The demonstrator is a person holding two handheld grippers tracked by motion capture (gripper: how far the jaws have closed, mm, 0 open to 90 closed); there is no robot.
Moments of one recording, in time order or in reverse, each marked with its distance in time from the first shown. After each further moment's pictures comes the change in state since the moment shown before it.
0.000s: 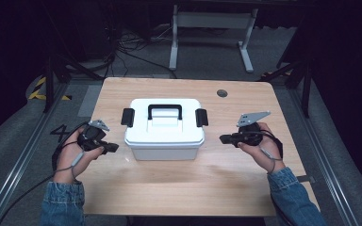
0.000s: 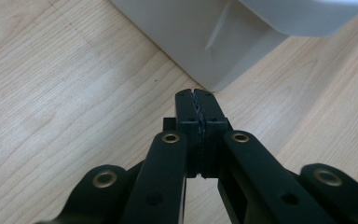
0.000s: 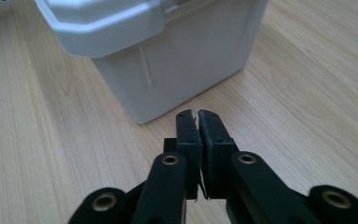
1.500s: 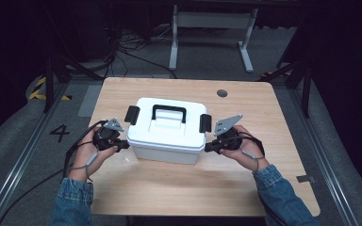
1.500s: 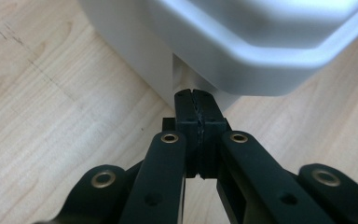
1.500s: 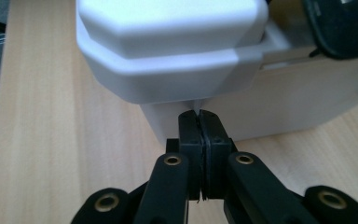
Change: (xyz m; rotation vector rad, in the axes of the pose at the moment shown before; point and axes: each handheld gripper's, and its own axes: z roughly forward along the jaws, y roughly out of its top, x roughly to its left) left arm -0.015 0.025 0.028 -0.060 0.036 0.129; right arm 0.029 0.019 0.040 0.084 0.162 -0.188
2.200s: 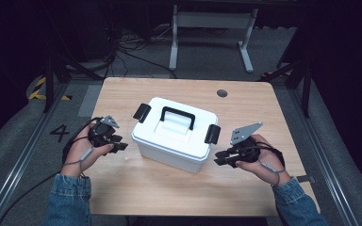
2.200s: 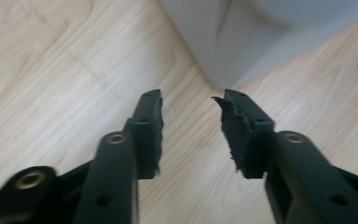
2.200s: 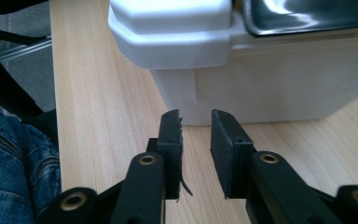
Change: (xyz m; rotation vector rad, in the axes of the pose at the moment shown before) left arm 0.015 -0.006 -0.013 0.104 0.023 -0.032; right arm 0.030 -0.018 -0.046 0.015 0.005 0.100
